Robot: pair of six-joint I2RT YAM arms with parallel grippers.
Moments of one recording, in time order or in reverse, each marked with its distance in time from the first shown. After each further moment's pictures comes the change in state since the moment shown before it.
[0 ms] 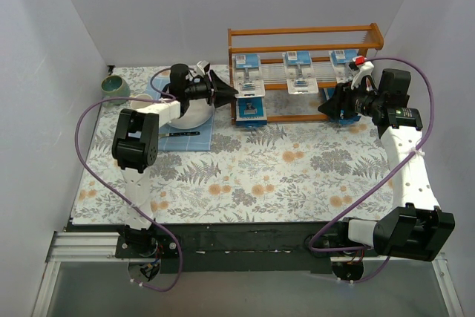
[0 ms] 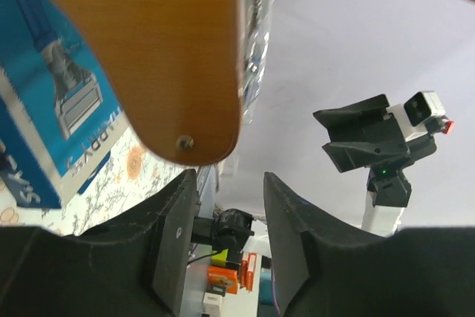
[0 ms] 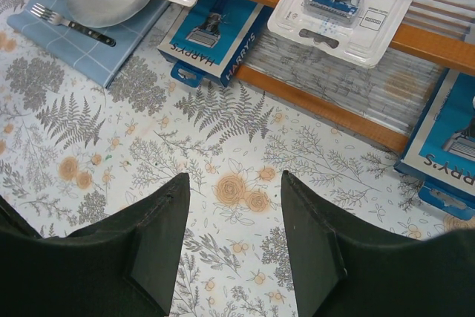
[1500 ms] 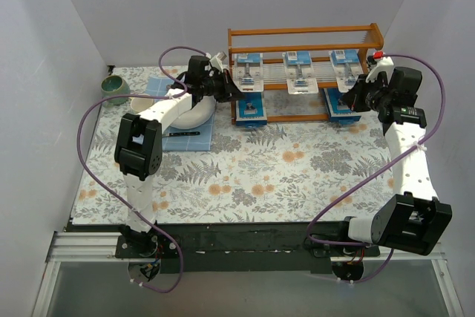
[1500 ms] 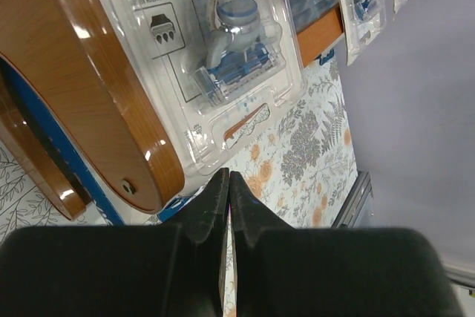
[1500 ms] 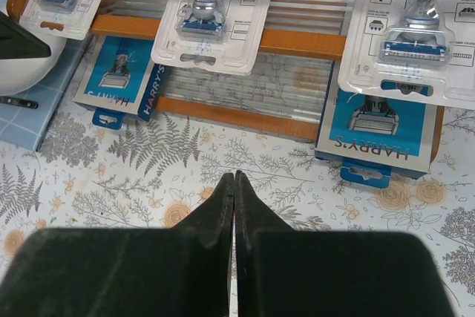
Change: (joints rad) left arm -0.137 -0.095 0.148 -0.541 -0.405 0.650; right arm -0.093 0.050 -0.016 0.136 0.167 0.109
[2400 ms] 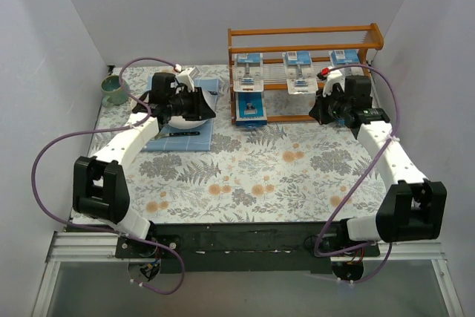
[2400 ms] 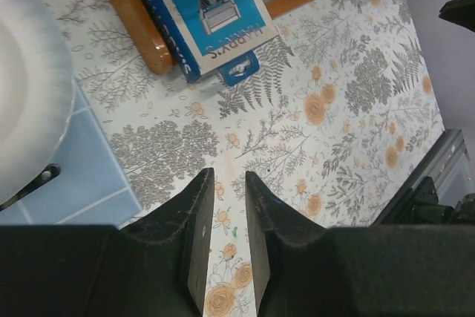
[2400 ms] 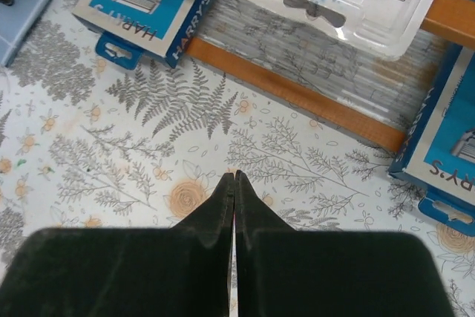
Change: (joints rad) left arm 0.103 -0.500 -0.436 -0.150 -0.051 0.326; right arm 0.277 0.048 -0.123 0.053 0.125 -0.134
